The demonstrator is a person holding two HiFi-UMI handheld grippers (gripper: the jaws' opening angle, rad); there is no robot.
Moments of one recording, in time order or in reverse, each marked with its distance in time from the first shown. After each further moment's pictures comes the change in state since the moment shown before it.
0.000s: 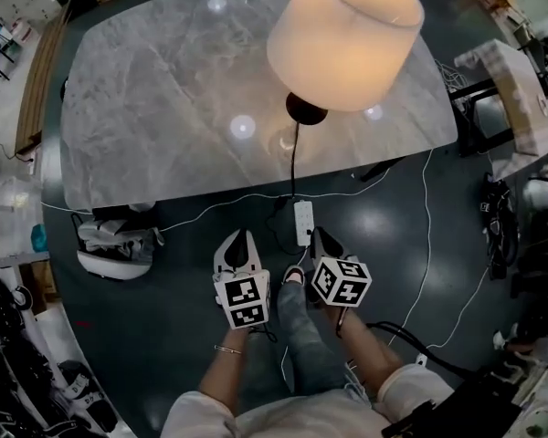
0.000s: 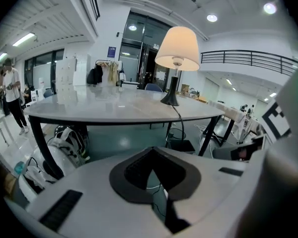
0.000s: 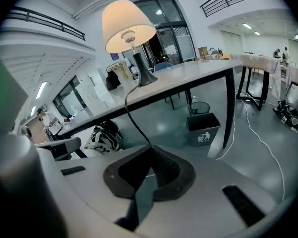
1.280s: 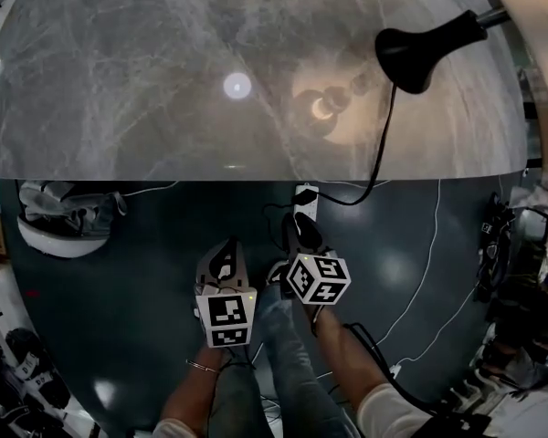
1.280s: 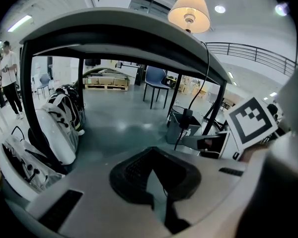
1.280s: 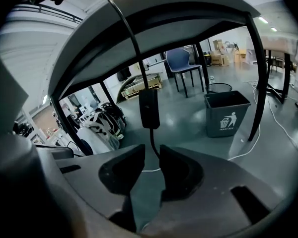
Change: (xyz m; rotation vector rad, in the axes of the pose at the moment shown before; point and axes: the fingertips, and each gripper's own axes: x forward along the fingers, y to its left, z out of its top) left arm 0.115 0.051 -0.195 -0.039 0.143 -0.038; right arm 0.209 -0.014 -0.146 -0.100 0.034 0.122
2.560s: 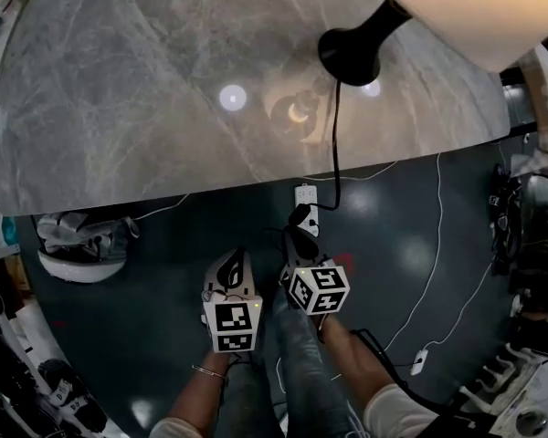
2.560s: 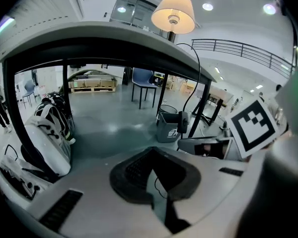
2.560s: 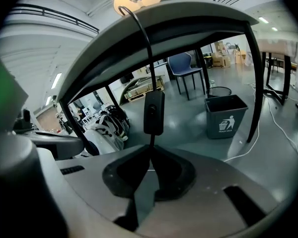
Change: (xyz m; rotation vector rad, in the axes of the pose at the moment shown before) left arm -0.026 -0.030 0.024 0.109 0.033 -0.104; right arm -0.045 0.017 0.006 -0.002 -0.013 0.028
